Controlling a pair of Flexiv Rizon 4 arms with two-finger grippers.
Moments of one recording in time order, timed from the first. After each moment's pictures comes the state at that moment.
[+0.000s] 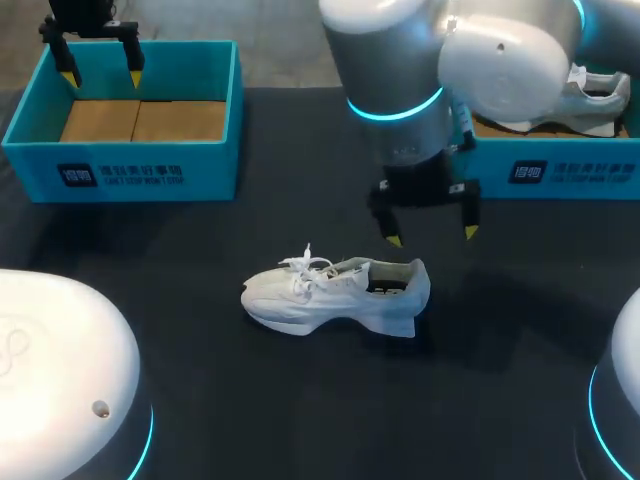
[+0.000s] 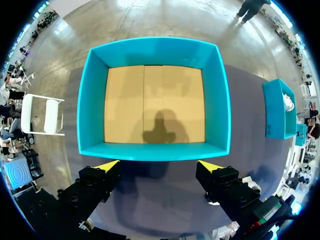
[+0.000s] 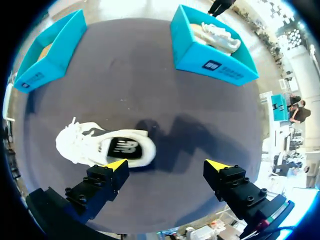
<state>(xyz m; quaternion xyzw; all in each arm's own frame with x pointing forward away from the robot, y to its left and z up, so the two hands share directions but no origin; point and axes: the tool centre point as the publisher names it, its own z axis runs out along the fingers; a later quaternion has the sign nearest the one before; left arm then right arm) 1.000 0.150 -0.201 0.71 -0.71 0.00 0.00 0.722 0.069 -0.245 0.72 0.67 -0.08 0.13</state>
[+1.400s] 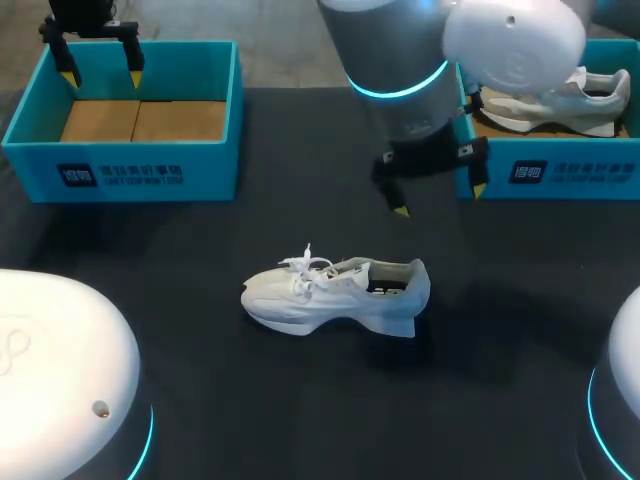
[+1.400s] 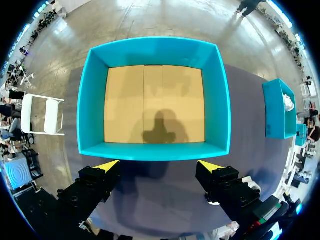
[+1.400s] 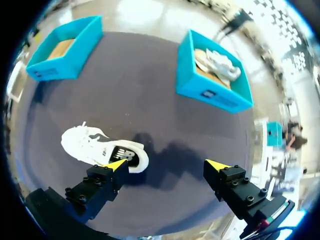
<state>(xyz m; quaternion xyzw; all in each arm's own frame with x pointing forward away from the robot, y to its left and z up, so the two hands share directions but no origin) 1.000 0.150 -0.201 0.71 -0.71 0.00 0.00 0.749 0.072 -0.199 0.65 0.74 -0.04 0.18</state>
